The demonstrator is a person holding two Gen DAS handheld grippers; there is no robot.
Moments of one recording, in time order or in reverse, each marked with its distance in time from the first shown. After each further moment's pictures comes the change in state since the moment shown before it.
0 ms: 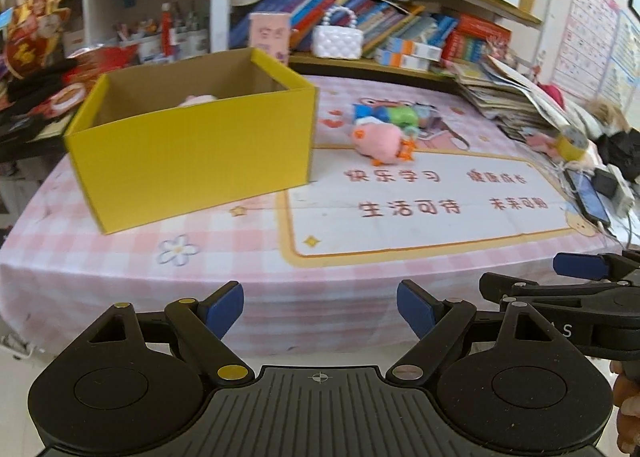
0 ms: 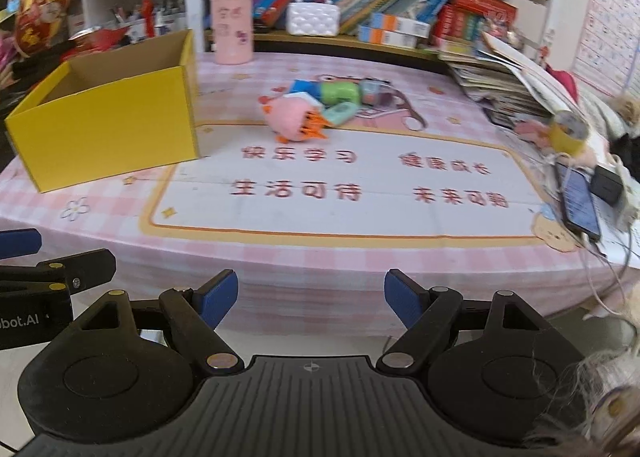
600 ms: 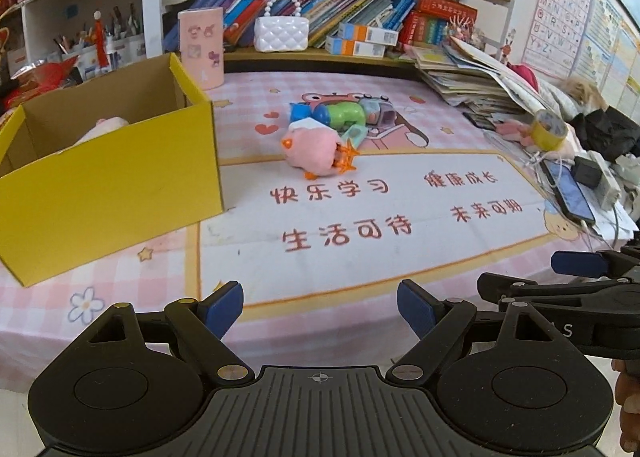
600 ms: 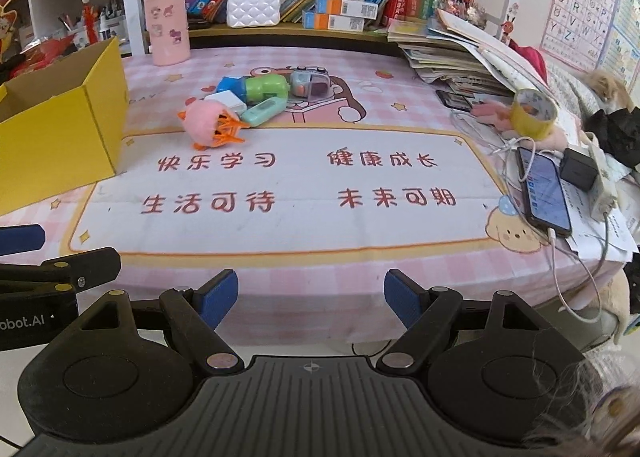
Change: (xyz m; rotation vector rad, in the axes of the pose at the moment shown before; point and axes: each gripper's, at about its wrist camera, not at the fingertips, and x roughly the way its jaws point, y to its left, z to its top) left arm 0.052 -0.057 0.039 0.058 0.035 -0.063; right arm 0.030 -0.067 0.023 0.060 0.044 -0.061
